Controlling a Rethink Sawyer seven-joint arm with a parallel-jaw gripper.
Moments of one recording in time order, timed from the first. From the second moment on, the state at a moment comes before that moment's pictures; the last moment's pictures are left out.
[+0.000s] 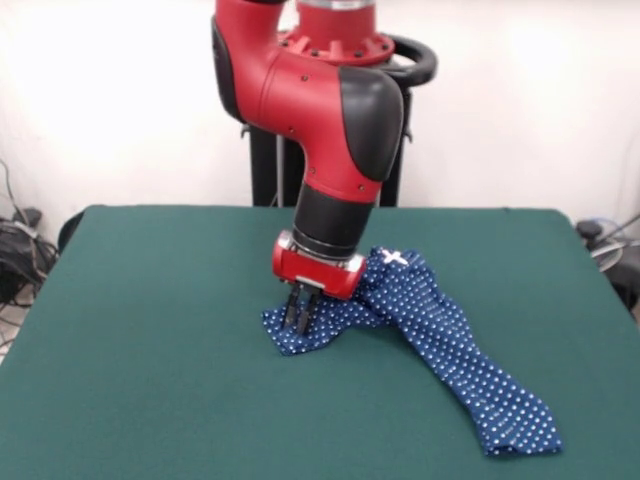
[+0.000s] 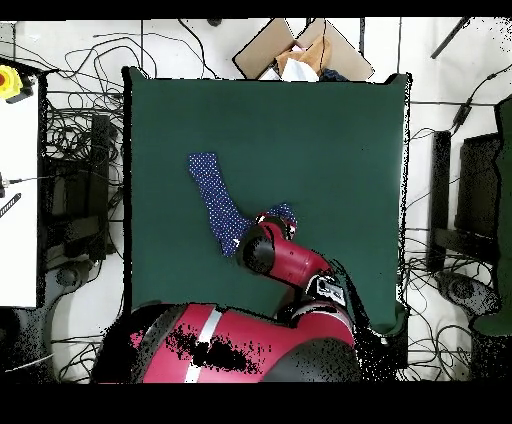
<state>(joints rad) -0.15 -0.35 -0.19 1.84 0.12 -0.15 1.65</state>
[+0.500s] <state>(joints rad) -0.12 -0.33 -0.21 1.76 0.06 -0.15 1.65</state>
